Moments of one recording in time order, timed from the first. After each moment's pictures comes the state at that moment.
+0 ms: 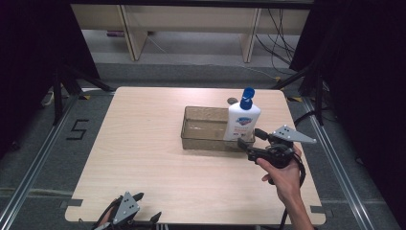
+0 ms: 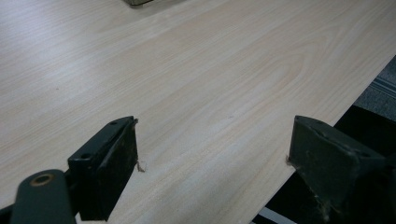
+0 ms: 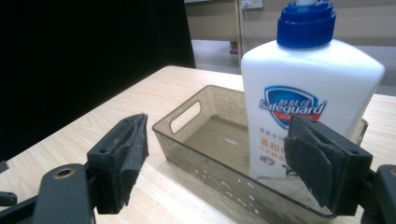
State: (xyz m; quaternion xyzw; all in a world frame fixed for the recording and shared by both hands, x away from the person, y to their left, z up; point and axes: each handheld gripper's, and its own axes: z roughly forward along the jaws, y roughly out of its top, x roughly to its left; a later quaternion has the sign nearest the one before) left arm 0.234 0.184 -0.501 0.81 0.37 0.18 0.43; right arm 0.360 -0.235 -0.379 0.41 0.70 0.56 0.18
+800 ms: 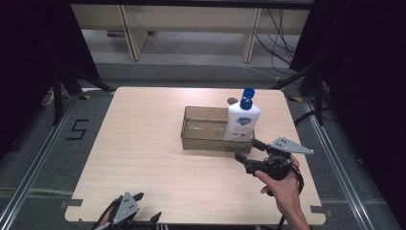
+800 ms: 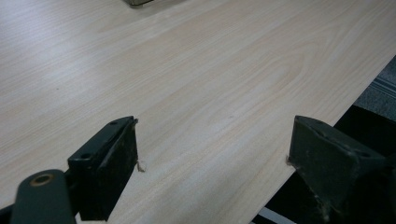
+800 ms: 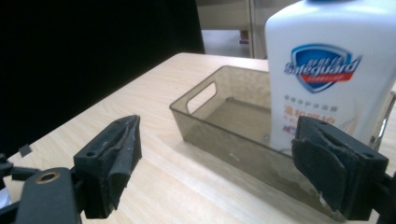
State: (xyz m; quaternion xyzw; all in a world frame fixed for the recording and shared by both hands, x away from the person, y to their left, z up) left arm 0.234 0.184 -0.501 0.80 0.37 0.18 0.43; right arm 0.340 -0.231 -0.396 0.41 0.71 0.56 0.16
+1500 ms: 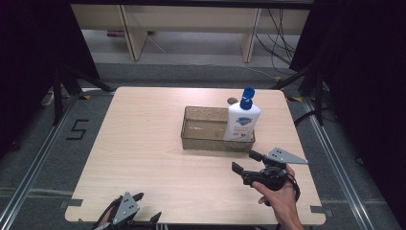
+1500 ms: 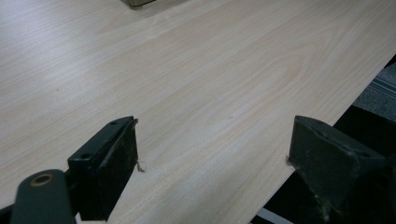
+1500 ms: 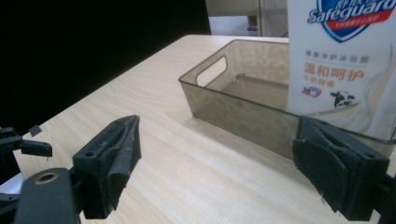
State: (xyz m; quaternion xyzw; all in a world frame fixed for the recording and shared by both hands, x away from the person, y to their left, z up) left arm 0.234 0.186 -0.500 0.81 0.36 0.19 0.42; right arm 0.324 -0.226 -0.422 0.42 0.71 0.55 0.12
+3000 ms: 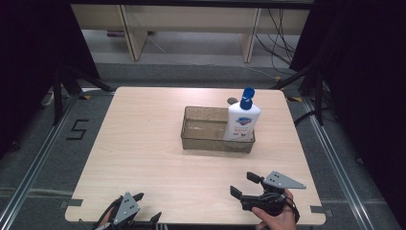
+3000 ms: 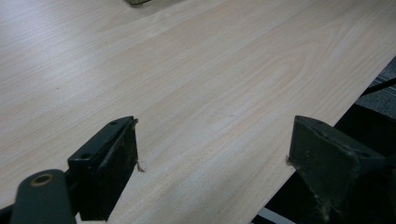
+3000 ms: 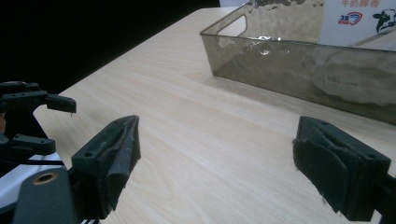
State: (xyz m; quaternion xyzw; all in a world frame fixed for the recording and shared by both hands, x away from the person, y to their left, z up) left arm 0.233 0.183 -0.502 0.80 0.37 0.18 0.43; right arm 0.281 -0.226 -0.458 0.40 0.73 0.54 0.11
